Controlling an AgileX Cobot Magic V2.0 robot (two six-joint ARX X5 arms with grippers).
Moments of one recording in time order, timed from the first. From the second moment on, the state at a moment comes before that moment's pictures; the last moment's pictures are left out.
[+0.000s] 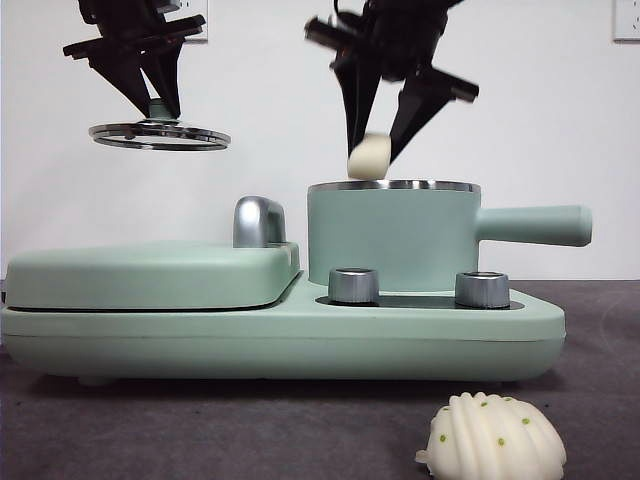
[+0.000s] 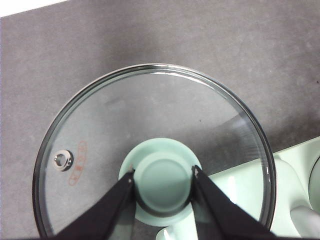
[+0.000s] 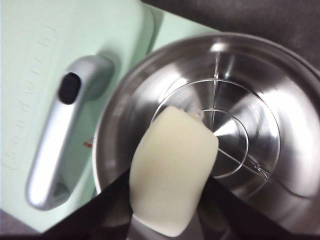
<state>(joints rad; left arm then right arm) -0.19 2.08 2.39 -1.20 0.10 0.11 0.52 2.05 2.13 -1.32 -0.18 0.24</state>
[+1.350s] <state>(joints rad) -0.19 2.09 2.39 -1.20 0.10 0.10 0.51 2.17 2.38 -1.34 -0.18 0.21</state>
